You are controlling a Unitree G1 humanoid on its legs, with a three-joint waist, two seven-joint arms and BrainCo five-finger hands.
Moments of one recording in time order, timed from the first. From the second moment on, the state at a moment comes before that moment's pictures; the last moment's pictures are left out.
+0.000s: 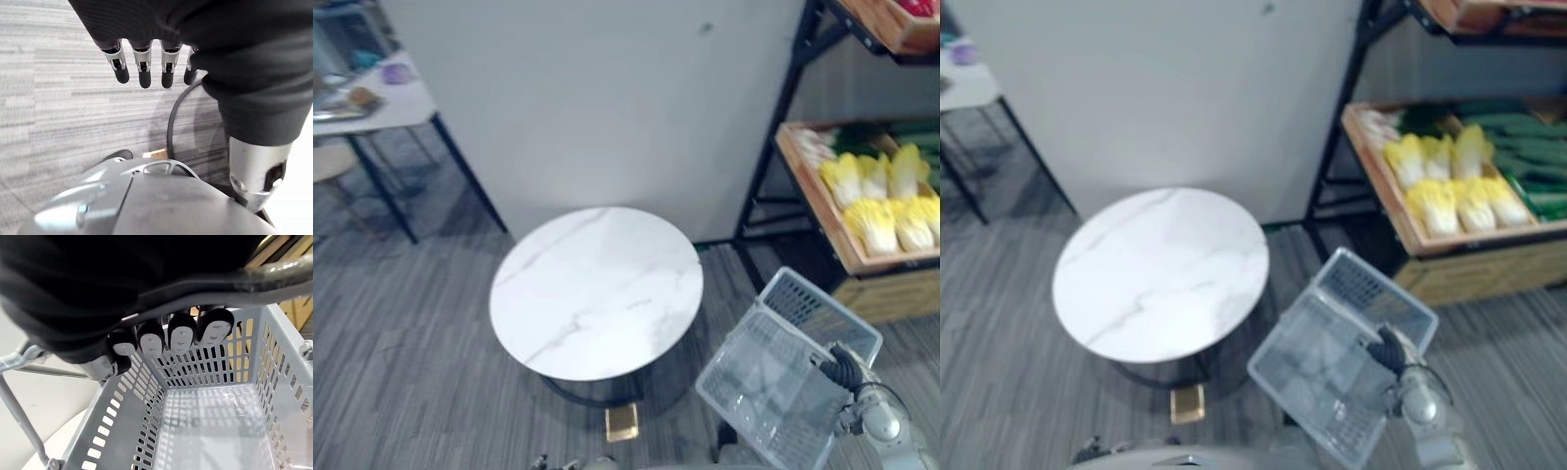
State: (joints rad) left arm 0.18 0.17 0.17 1.11 0.14 -0.10 0.15; right arm 0.24 -0.42 -0.11 0.27 -0.48 -0.17 0.00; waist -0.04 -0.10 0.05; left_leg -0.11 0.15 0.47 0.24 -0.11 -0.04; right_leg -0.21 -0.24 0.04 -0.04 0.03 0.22
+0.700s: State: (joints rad) left arm 0.11 0.12 0.18 1.11 0.18 -0.08 0.15; right arm 0.06 -0.47 0.09 0.27 -0.51 -0.18 0.00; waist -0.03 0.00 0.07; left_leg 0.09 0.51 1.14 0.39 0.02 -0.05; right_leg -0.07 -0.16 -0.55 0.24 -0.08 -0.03
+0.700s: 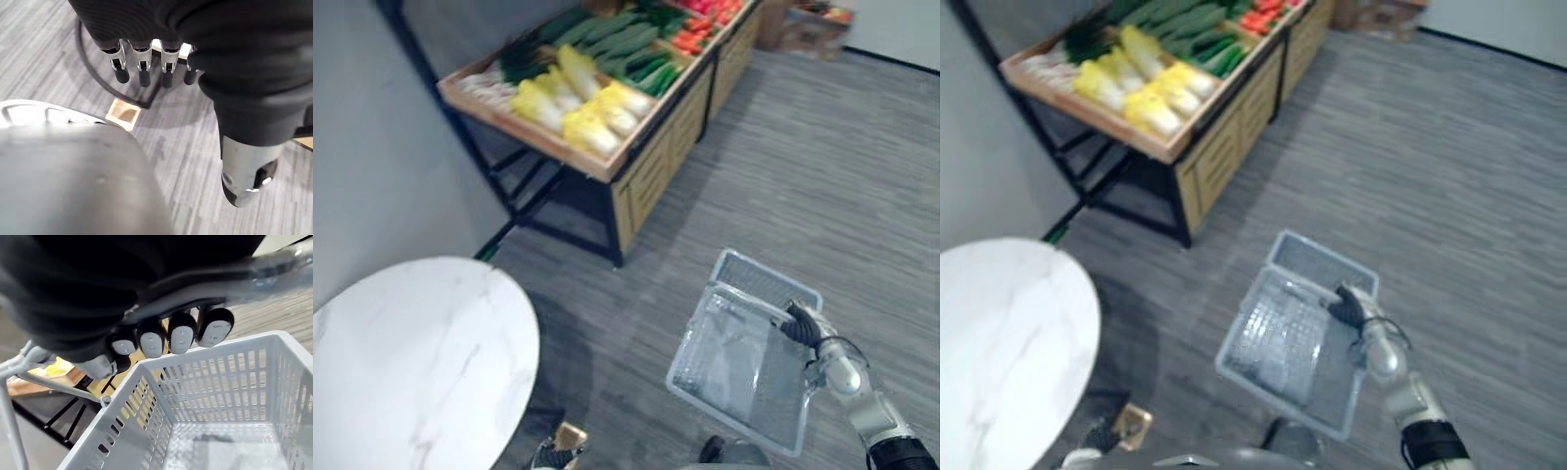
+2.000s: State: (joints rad) left arm 0.15 0.18 0.03 1.10 0.16 -0.09 0.15; right arm 0.04 -0.42 0.10 0.29 -0.59 -0.19 -0.01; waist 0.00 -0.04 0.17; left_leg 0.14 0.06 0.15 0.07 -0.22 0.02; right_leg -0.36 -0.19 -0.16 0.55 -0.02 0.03
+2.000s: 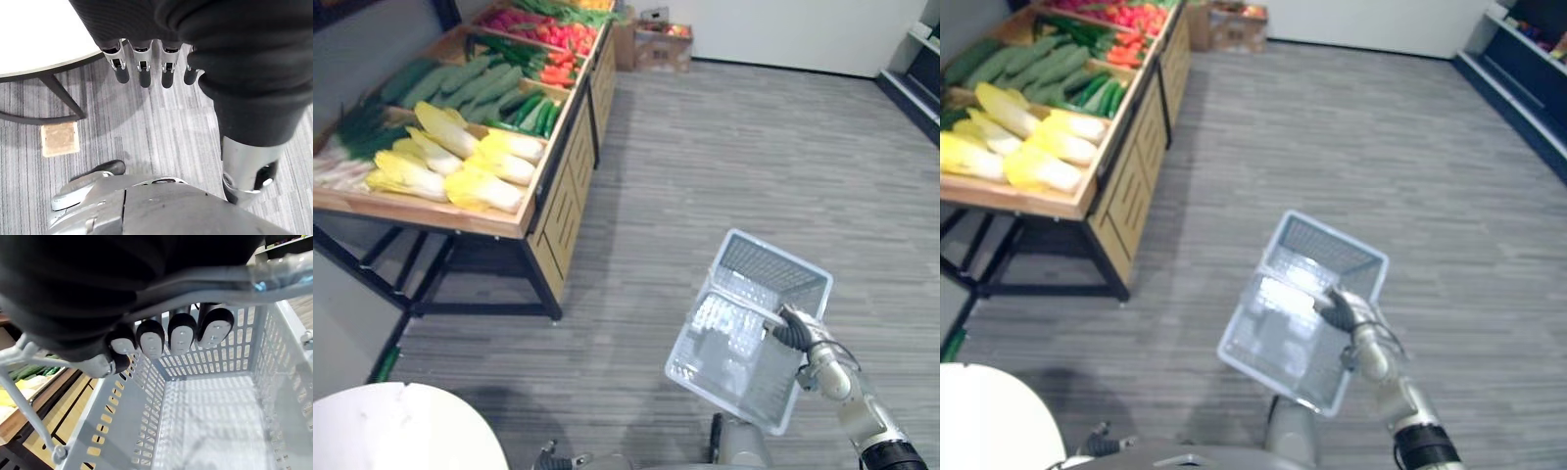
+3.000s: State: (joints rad) left arm 0.13 0.12 0.11 1.02 0.16 -0.08 0.17; right arm 0.16 -0.42 0.01 0.25 -0.58 -0.14 -0.04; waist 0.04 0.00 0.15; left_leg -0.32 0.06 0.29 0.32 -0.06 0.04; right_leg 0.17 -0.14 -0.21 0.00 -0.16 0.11
